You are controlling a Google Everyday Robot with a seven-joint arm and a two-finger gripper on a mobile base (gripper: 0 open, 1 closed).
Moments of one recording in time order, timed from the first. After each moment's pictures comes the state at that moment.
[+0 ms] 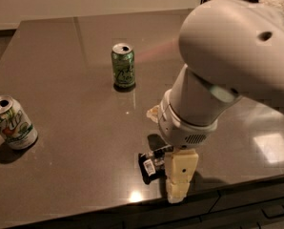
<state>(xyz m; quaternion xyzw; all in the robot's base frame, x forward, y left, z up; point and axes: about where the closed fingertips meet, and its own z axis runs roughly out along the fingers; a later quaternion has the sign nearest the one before) 0.370 -0.045 0.858 -0.76 0.63 0.06 0.12</state>
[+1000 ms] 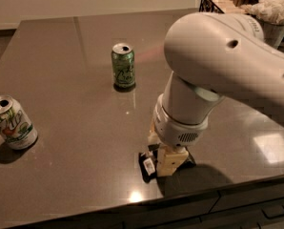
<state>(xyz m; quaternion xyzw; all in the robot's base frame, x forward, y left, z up) 0.380 -0.044 0.834 -0.77 0.63 0.06 0.09</state>
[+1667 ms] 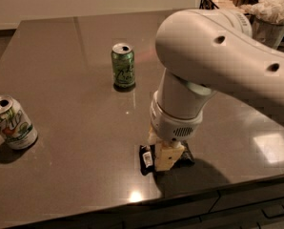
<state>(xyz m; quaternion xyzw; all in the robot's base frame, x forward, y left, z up) 0.390 -0.039 0.832 -0.77 0.63 0.06 0.07</state>
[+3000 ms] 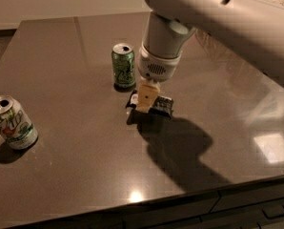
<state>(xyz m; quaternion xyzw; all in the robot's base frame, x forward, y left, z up) 0.516 -0.018 0.877 -0.64 0.76 0.05 0.11</state>
